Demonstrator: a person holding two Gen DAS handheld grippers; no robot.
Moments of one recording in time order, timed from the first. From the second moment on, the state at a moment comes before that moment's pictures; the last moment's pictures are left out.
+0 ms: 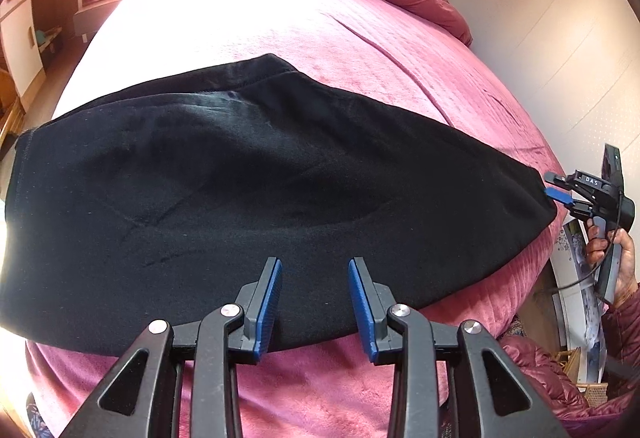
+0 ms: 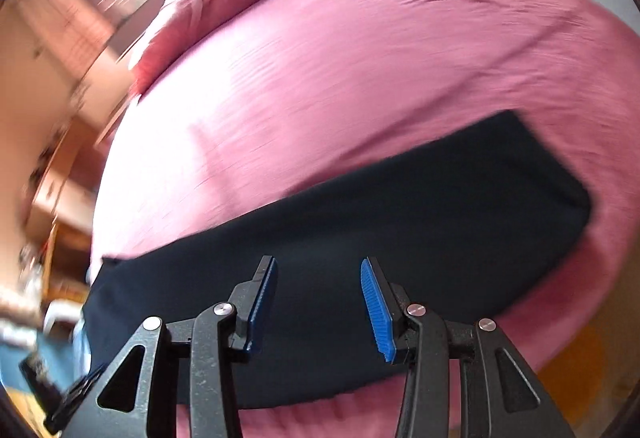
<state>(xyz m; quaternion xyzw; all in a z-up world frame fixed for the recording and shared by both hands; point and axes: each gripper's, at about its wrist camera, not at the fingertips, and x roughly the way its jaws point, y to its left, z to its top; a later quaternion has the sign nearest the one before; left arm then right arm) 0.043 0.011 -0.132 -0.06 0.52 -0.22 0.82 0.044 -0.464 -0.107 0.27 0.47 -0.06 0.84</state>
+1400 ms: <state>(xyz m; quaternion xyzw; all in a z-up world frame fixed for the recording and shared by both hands) 0.118 0.072 -0.165 -0.09 0.53 -0.13 0.83 0.279 -0.141 -0.159 0.08 0.57 0.18 0.79</state>
